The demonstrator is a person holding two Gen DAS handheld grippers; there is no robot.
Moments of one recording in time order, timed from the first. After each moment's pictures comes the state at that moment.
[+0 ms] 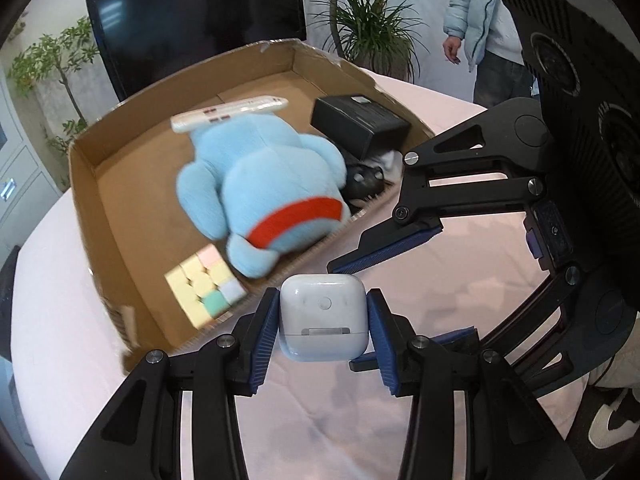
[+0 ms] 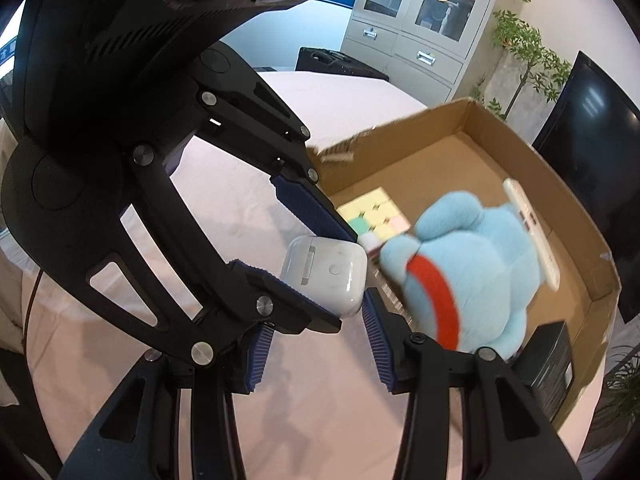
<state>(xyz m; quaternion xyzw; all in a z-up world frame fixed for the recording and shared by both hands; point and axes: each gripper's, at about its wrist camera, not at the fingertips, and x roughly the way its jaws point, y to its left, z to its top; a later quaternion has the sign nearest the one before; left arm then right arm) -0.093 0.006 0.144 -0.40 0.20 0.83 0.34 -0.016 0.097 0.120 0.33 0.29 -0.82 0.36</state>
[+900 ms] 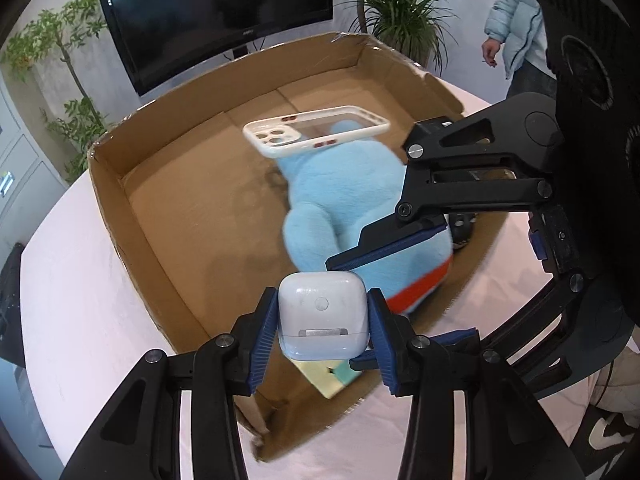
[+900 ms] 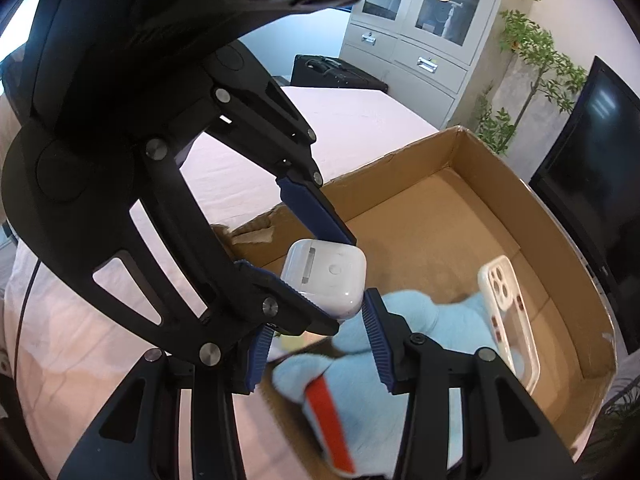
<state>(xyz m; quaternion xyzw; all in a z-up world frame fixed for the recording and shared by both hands) -0.226 -0.022 0.168 -0.45 0.20 0.81 0.32 -0.140 0.071 0.150 0.33 0.29 -0.81 0.39</state>
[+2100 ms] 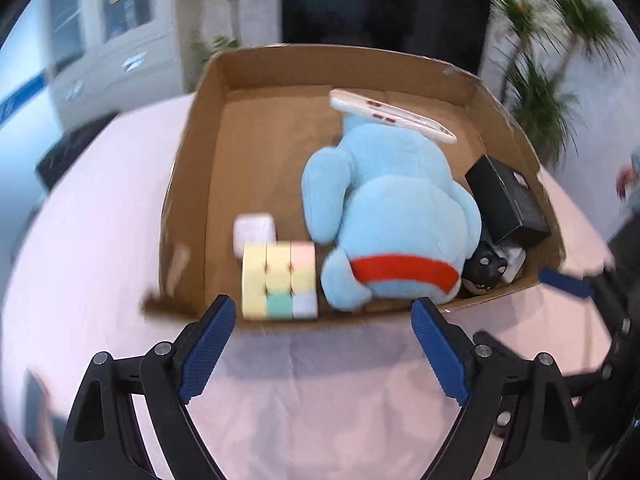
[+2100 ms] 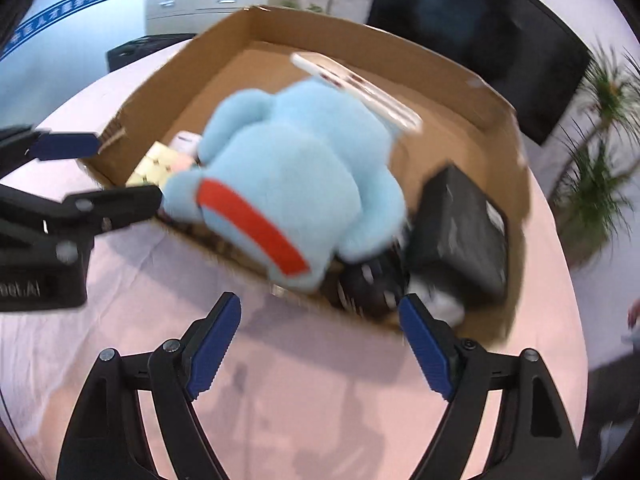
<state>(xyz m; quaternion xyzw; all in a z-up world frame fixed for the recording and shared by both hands) -0.114 0.003 0.114 -0.43 -0.01 0.90 0.08 -0.053 0.180 0.097 0.44 0.14 -0.89 0.06</state>
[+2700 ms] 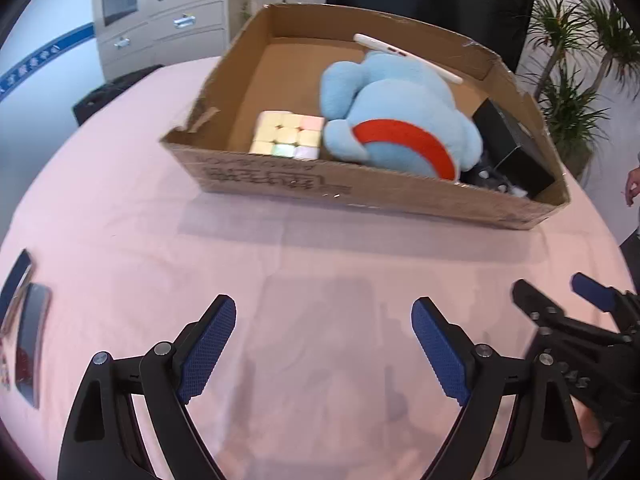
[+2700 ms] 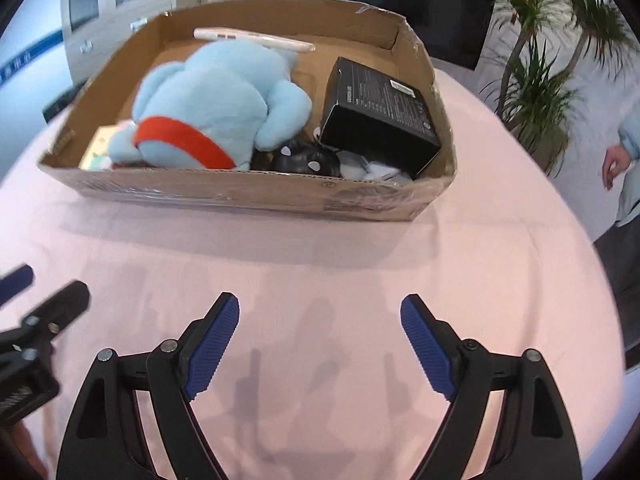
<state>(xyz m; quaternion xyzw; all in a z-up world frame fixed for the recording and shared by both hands) -0.019 0.019 0.062 -0.44 -0.03 0.90 0.01 0.012 0.229 0.068 0.44 0.03 -0.89 -0.05</state>
